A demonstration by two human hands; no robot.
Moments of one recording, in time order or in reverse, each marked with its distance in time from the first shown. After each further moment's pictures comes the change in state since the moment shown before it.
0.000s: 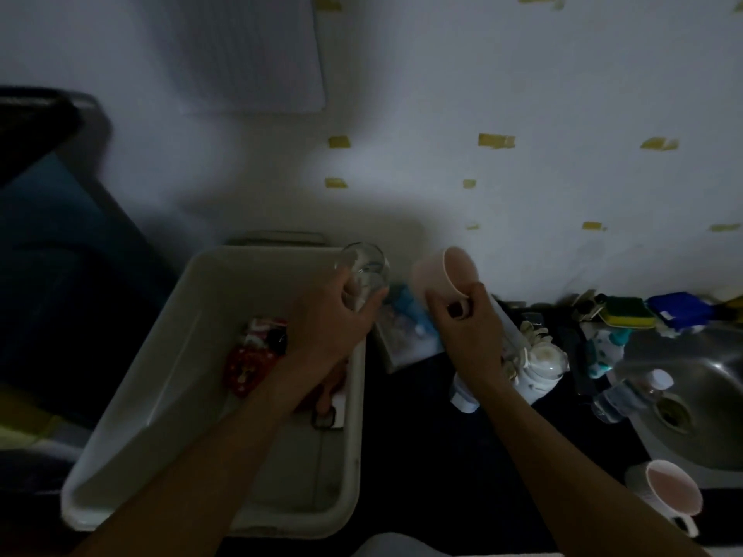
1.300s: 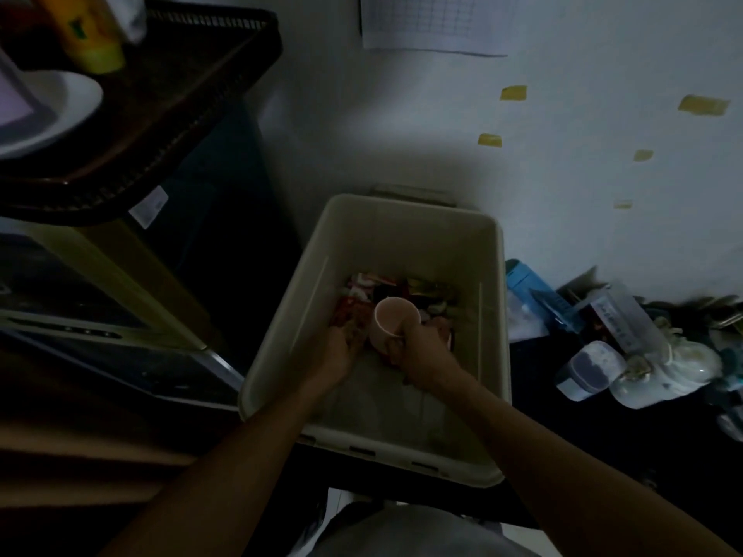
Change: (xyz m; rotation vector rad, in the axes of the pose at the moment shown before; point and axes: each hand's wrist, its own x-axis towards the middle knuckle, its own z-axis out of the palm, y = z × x) left_hand -0.094 -0.225 -0.071 0.116 -0.482 -0.367; right_hand -0.150 -0.079 0.183 -0.454 -0.867 -0.063
